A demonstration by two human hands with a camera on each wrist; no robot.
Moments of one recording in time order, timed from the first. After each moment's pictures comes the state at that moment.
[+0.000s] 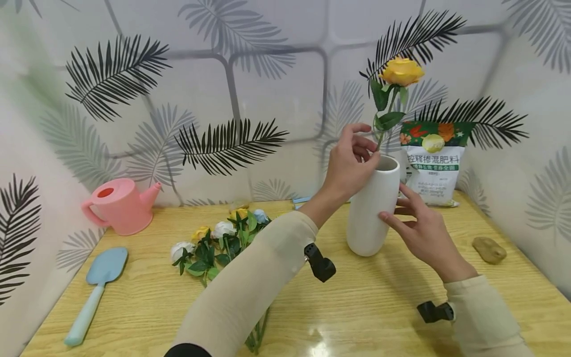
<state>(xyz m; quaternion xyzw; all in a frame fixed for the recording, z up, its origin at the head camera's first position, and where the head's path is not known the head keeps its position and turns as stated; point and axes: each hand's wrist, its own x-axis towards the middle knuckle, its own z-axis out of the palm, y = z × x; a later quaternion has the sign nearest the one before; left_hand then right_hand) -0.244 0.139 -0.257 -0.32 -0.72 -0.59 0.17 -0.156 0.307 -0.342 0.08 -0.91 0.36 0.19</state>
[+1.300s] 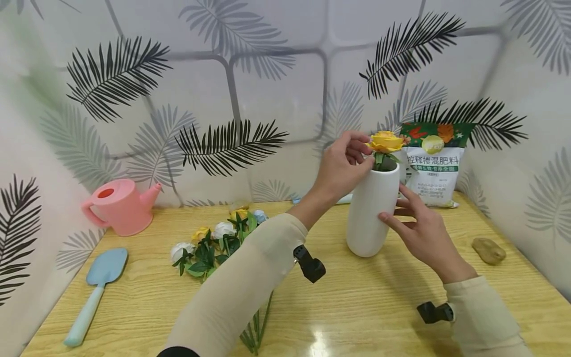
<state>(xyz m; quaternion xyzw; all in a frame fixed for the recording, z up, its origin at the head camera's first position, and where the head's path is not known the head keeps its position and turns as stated) -0.242 0.121 -0.255 -0.35 -0.73 -0.57 0.15 -0.155 0.308 -0.340 0.07 -0.91 0.36 0.18</state>
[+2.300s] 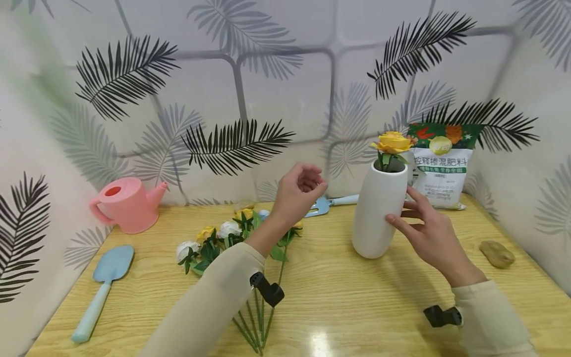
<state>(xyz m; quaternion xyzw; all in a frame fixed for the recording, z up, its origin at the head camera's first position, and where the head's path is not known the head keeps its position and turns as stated) -0.241 0.036 -0.307 -0.28 -0.72 -0.63 0.10 -0.156 0.306 -0.344 0.09 -0.91 0.35 0.21</state>
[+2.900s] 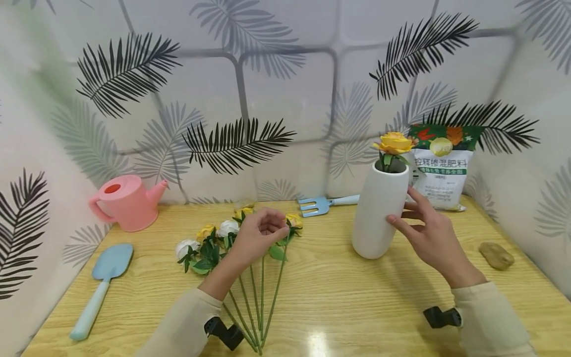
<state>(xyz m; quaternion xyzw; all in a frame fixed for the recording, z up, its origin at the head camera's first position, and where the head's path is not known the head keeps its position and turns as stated) -0.204 -0.048 -0.361 -0.21 -0.79 -0.58 -0.02 -0.156 0.306 -0.343 0.08 -0.91 0.35 0.20</state>
